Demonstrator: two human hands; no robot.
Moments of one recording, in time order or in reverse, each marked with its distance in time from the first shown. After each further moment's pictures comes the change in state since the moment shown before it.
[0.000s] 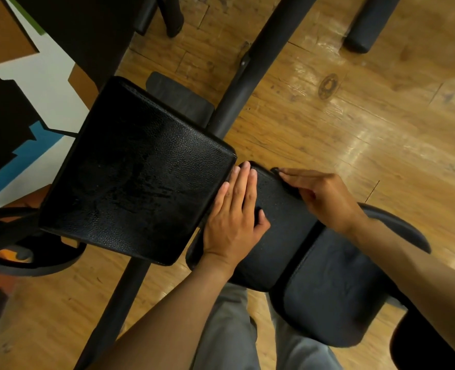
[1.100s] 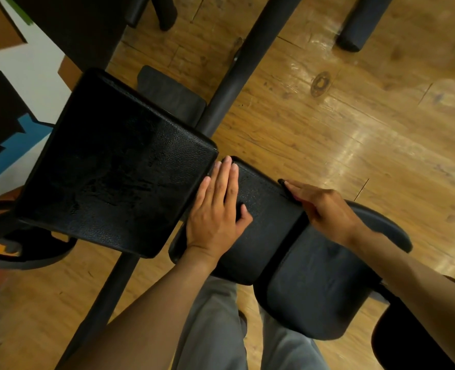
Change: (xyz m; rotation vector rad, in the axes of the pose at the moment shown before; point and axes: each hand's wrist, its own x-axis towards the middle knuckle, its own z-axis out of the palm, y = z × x) left_hand 0.000 0.002 0.000 0.011 -0.015 -0.016; right_hand -0.047 0.022 -0.012 -0.009 -0.206 0.152
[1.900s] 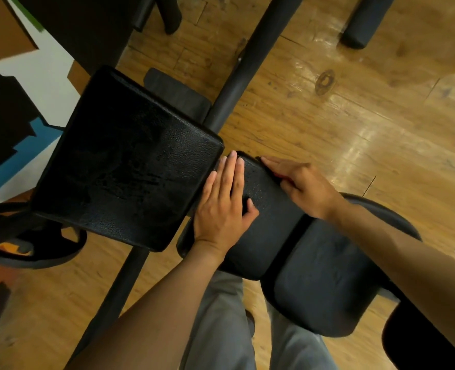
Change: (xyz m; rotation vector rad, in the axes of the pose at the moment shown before) left_hand -0.001 0.000 -0.002 -0.031 -0.026 -0.010; right_hand 0.049 -0.030 0.001 0.077 0.001 -0.117
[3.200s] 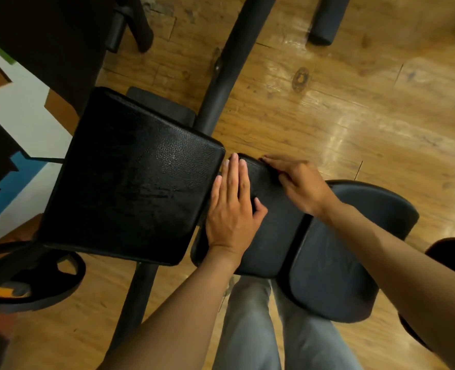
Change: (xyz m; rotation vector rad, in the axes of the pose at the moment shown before) left_hand 0.001 0.000 0.000 -0.067 0.012 -0.012; right_hand 0.001 -0.036 0.018 0.009 0.192 0.248
